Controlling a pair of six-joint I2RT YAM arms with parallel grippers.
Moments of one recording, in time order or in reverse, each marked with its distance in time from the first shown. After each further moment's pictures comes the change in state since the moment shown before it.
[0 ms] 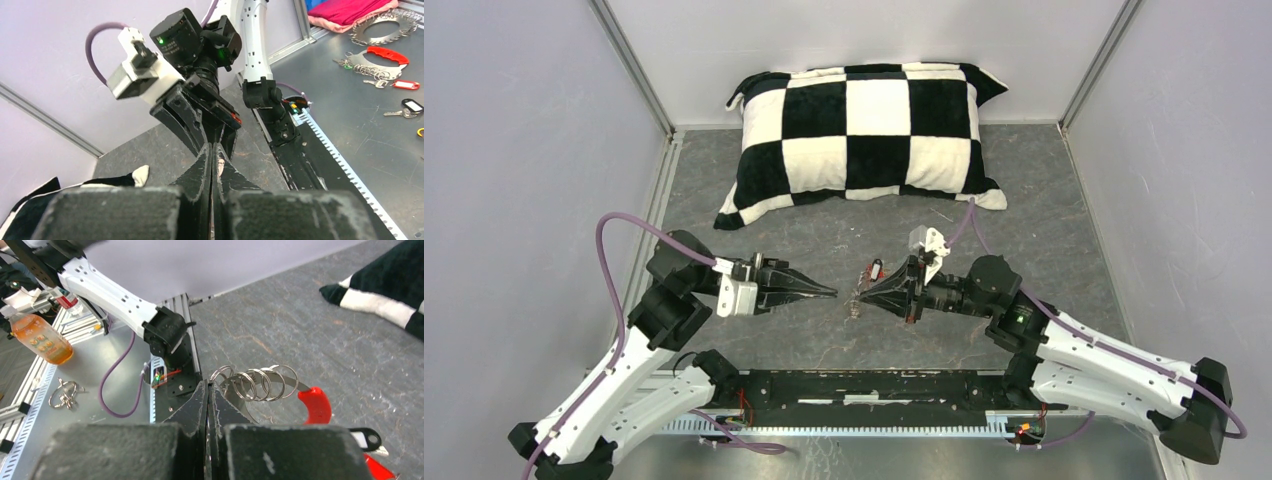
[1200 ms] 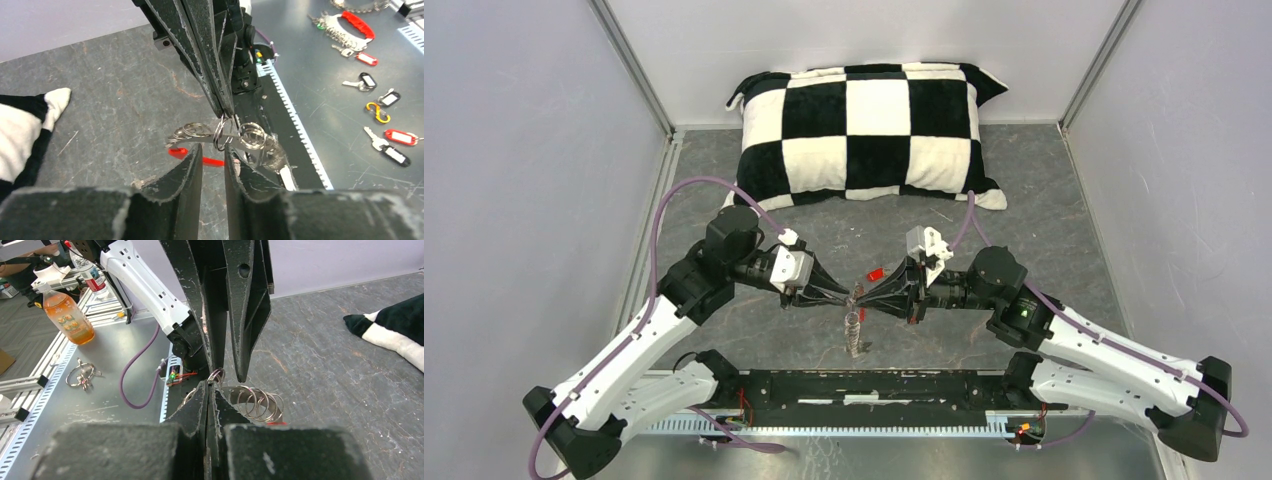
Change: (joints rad) left arm 0.000 0.181 0.056 -0.411 -0.039 0.140; right arm -0.001 0.014 0.102 -0.032 -0.138 -0.073
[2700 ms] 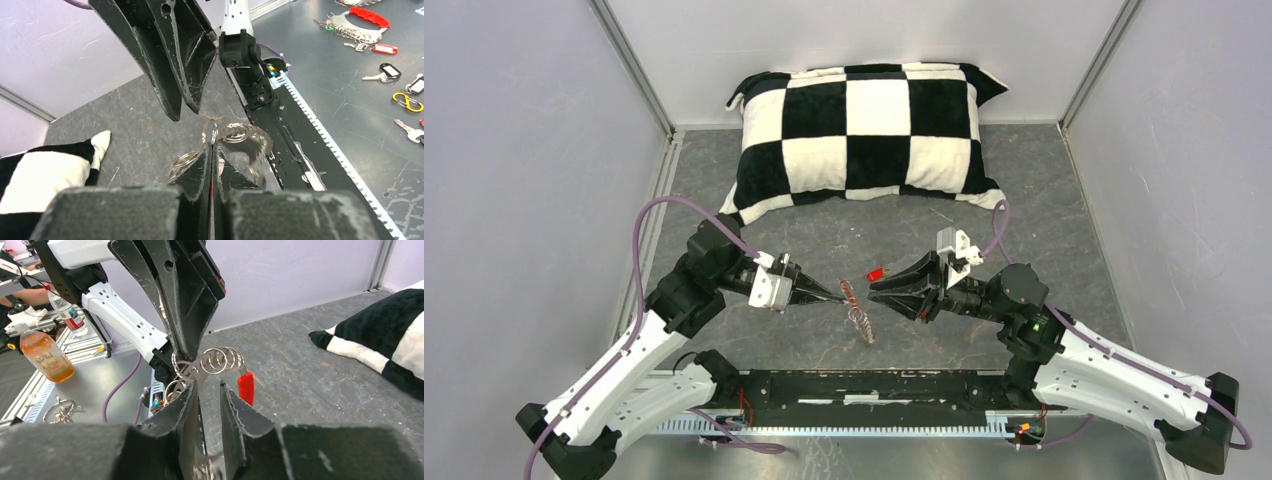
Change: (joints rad) left arm -0.003 -0.093 -0.051 0.137 0.056 0.063; right arm 0.000 -0.131 -0.123 0.128 0.162 0.059
